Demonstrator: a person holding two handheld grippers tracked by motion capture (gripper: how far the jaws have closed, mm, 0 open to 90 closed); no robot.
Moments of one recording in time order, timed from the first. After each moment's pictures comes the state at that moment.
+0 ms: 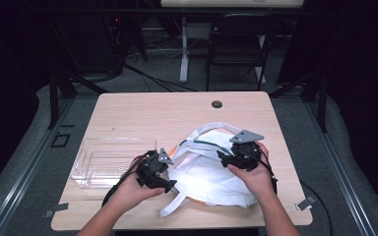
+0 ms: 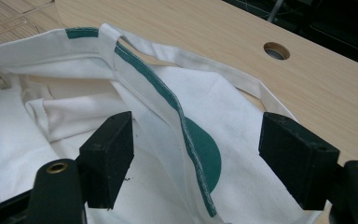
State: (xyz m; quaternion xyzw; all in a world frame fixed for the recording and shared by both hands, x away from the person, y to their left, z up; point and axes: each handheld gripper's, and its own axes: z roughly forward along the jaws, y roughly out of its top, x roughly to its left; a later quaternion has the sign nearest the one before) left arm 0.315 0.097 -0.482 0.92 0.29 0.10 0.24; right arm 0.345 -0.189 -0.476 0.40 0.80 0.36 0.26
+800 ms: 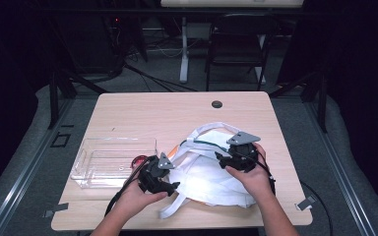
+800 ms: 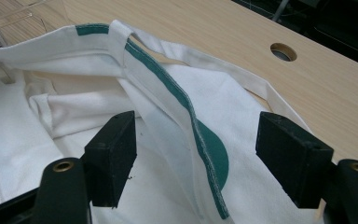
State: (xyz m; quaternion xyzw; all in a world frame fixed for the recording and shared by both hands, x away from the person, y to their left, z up) left arm 0.307 0.095 -0.496 0.91 0.30 0.11 0.28; right arm 0.344 -0.183 -0.480 0.39 0.81 0.36 0.26
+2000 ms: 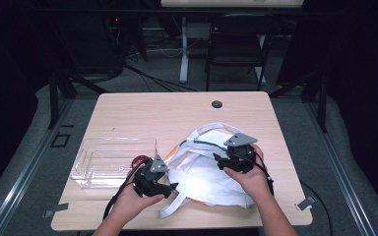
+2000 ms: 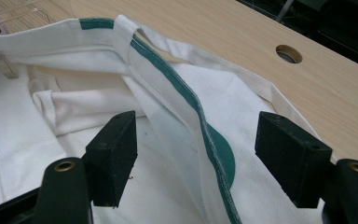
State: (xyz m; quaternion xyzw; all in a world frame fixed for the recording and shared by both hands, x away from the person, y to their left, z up) left arm 0.297 0.108 -0.496 0.89 0.30 0.12 0.32; right arm 0.343 -0.177 -0.484 0.38 0.81 0.35 0.26
